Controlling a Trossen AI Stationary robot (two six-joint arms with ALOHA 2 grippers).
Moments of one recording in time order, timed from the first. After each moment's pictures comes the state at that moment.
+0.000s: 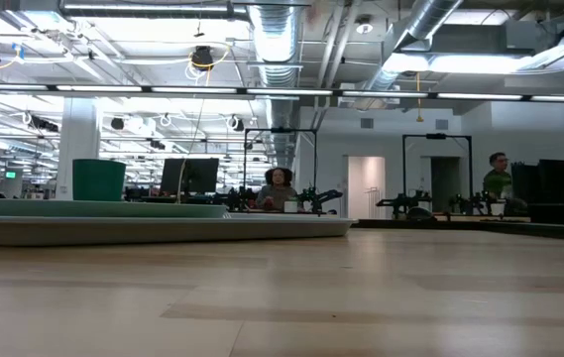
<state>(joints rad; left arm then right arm) 0.05 1.39 1.59 -0.65 0.39 -0.83 -0.31 1.66 2.22 -1.41 -0.19 -0.54</state>
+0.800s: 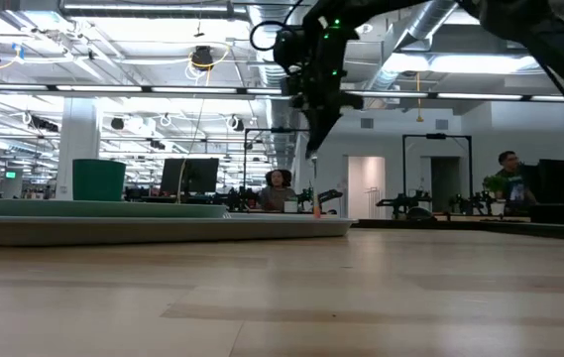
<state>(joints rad) 0.16 1.30 1.59 -0.91 0.38 -0.67 -0.45 2.17 2.17 -1.30 0.13 -0.92</state>
